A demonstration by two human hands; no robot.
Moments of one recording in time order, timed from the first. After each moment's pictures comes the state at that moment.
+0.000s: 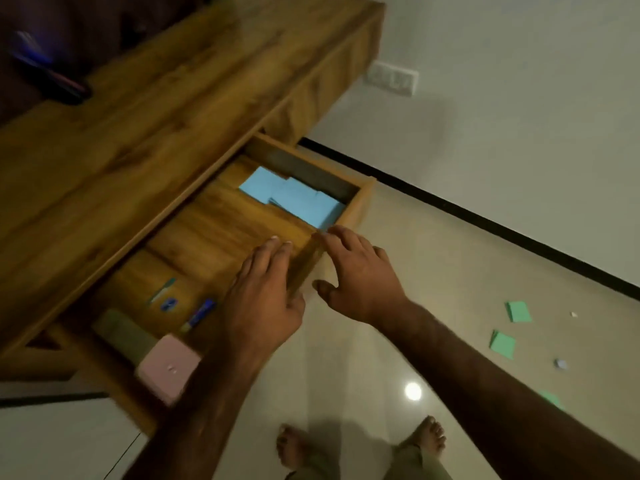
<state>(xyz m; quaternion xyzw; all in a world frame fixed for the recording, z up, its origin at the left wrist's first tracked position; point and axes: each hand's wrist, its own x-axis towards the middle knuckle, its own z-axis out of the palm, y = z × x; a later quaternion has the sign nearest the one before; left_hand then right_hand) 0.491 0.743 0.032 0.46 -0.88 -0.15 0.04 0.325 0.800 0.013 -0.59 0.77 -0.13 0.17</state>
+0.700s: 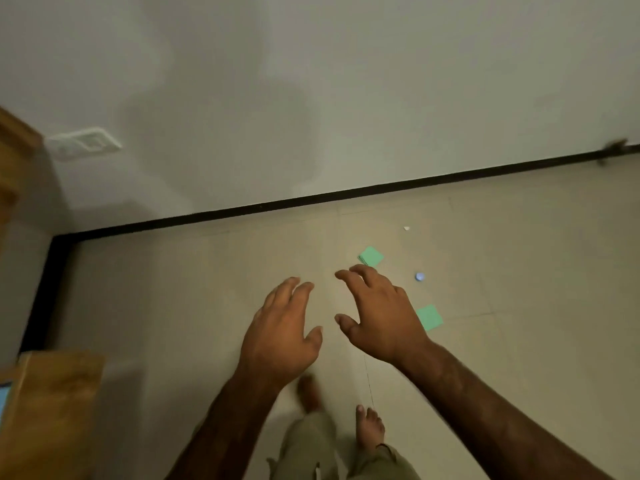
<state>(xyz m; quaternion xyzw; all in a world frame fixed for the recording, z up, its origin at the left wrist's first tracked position) 0.033 0.951 -0.022 0.12 -0.96 -0.21 -0.16 -0.039 1.112 -0.039 -0.23 0.93 -0.18 0.21</state>
